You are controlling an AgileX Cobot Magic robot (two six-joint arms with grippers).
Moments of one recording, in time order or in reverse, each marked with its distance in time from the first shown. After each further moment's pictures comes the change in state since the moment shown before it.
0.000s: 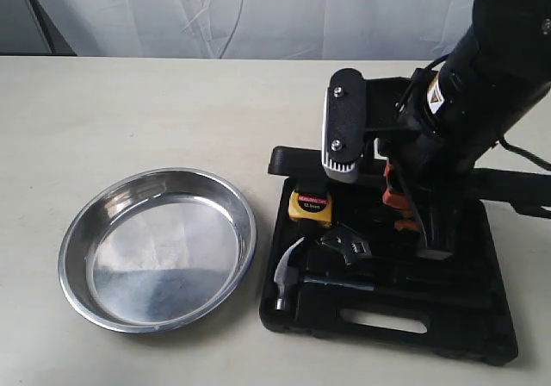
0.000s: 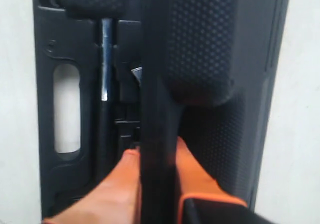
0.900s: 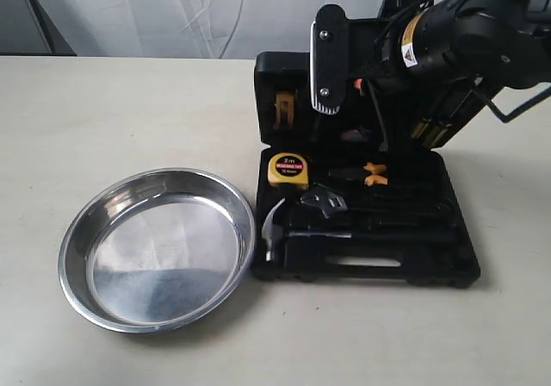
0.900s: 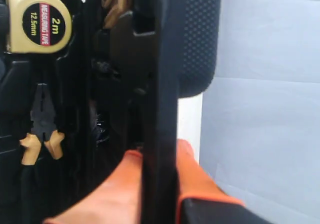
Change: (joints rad) left arm 0.000 0.000 0.000 0.000 0.000 0.000; right arm -0.088 0.112 -0.008 -0.467 -0.589 0.120
